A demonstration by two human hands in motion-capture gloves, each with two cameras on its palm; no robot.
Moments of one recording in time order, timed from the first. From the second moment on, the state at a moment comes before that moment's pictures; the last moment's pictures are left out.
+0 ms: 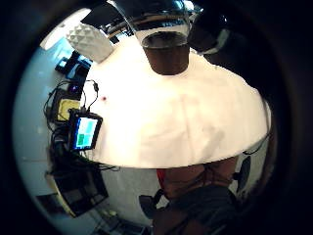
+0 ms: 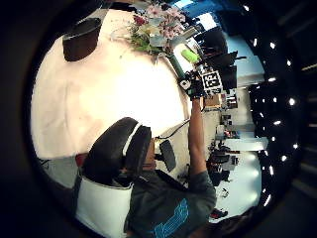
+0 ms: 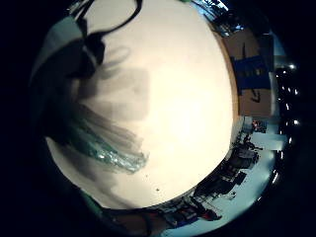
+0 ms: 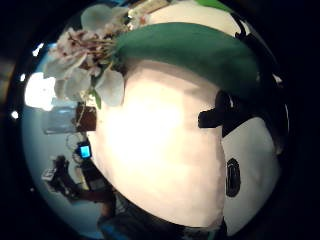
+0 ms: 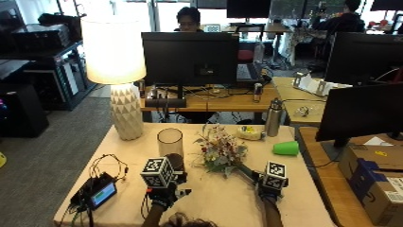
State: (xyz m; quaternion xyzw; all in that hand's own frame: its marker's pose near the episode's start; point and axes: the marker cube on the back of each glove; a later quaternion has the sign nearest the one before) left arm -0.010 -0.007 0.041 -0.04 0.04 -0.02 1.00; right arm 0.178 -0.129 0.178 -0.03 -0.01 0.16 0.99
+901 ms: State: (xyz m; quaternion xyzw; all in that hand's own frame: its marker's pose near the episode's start) left arm 0.051 -0.046 -0.030 0.03 0.16 0.07 0.98; right arm 0.121 -0.099 0.065 0.21 -0.32 0.16 0.91
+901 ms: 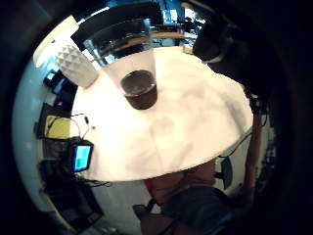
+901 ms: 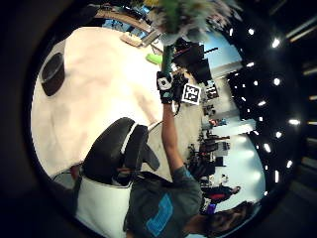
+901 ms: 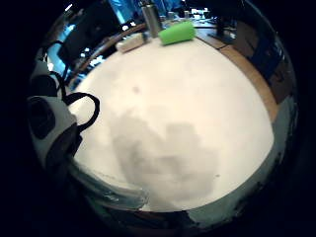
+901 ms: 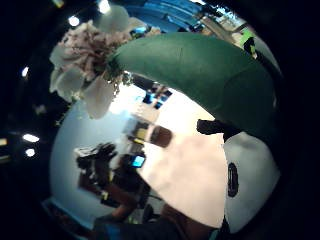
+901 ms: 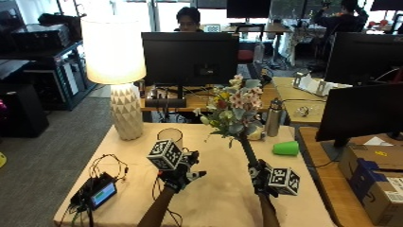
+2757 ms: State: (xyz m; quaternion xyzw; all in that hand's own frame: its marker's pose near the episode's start) left arm -0.147 -0.152 -0.167 0.14 0.53 -0.07 0.83; right arm 0.059 -0.067 0.013 0.13 -0.43 -0.07 0.89
